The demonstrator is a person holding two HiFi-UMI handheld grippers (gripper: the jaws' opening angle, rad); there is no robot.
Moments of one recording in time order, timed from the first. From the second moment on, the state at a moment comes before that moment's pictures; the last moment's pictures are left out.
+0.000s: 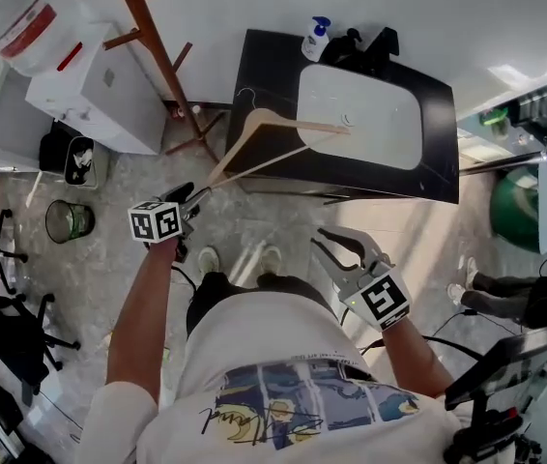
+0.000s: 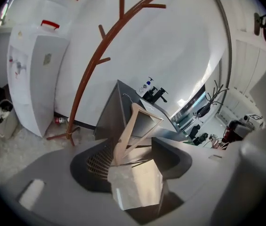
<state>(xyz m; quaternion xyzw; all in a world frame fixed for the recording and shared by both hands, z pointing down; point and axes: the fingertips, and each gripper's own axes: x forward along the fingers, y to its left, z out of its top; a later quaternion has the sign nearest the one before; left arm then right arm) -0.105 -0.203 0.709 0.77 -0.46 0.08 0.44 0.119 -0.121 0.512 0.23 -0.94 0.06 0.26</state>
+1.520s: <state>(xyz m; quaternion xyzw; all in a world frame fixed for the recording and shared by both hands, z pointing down) -0.060 -0.243 0.711 0.76 -0.21 -0.19 0.59 0.104 -0.103 0.532 0.34 -0.87 0.09 0.36</state>
